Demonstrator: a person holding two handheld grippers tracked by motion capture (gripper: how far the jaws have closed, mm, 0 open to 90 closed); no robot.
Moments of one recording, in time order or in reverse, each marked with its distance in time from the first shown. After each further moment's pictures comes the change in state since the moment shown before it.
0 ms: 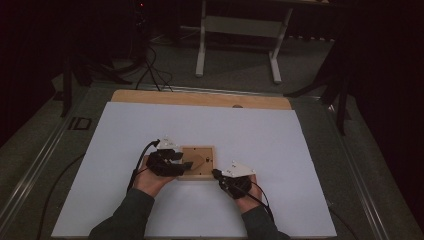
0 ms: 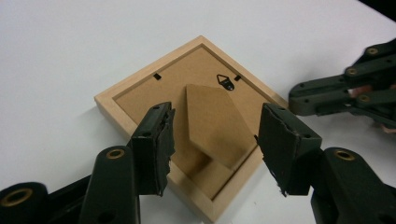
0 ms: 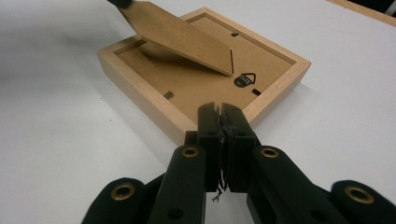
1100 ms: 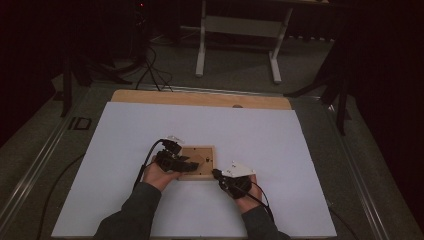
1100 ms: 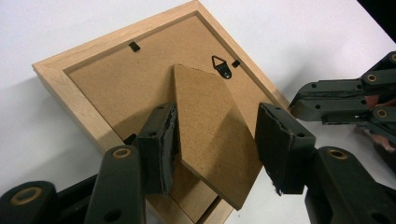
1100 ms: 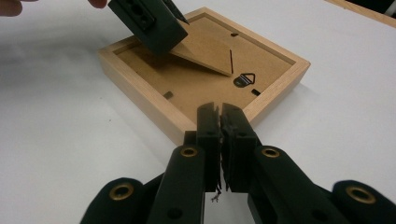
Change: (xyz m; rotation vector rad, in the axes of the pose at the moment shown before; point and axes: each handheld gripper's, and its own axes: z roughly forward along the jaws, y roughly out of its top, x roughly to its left) left arm 0.015 0.005 0.033 0.128 -0.136 -0.169; right arm 0.000 0.000 0.000 0.001 0.000 -0.004
